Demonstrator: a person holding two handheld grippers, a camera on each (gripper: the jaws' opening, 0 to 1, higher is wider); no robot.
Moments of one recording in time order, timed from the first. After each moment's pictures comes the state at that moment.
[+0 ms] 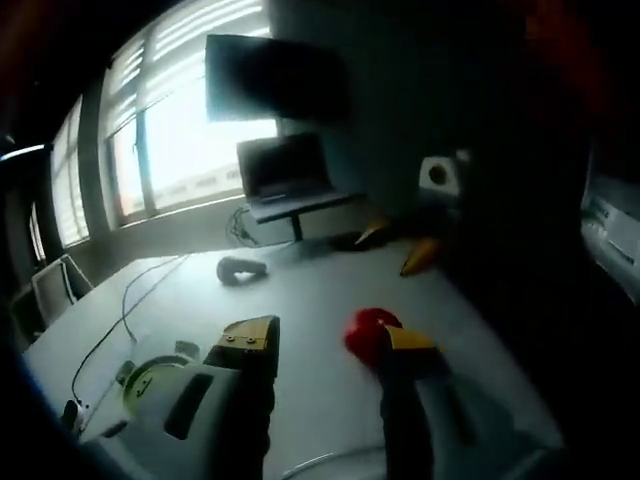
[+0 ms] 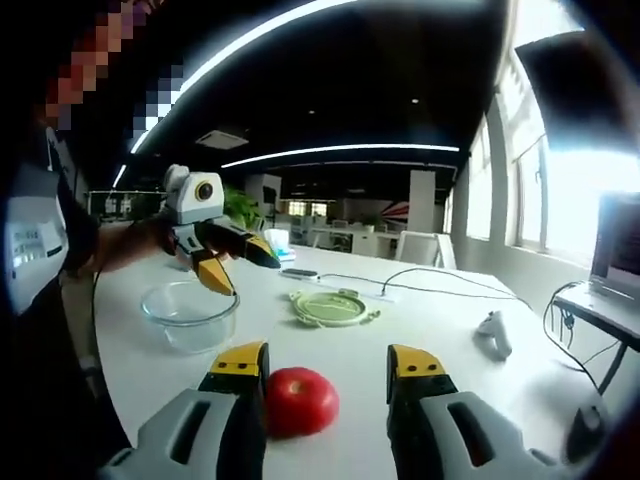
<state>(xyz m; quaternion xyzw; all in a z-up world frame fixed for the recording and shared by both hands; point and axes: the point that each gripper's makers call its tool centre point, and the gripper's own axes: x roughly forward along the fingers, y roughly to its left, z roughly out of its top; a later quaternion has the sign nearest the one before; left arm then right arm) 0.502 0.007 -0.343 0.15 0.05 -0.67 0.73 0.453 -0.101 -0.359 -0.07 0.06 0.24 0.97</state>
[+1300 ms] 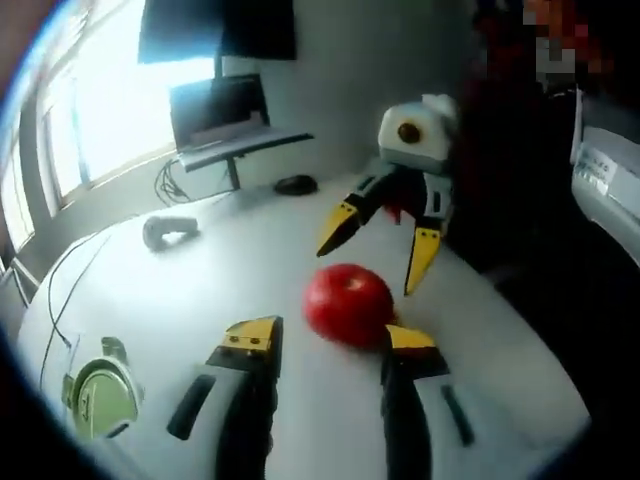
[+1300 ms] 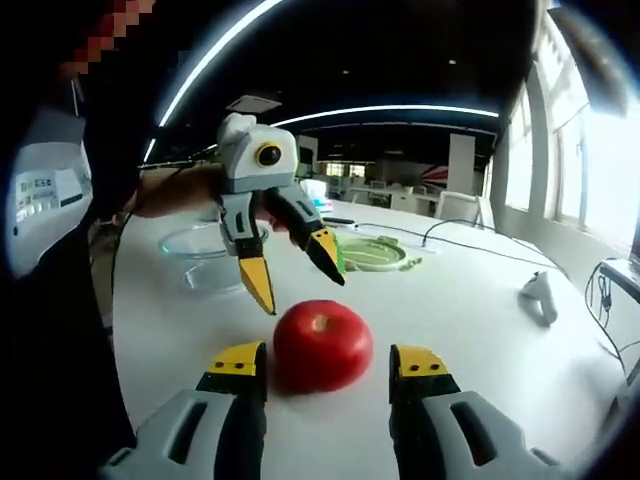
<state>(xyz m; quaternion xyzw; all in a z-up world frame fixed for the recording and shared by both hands) 0.483 -0.048 -0.422 0.22 0.13 -0.74 0.62 0.454 -0.086 -0.430 -0.09 0.15 0.32 0.93</state>
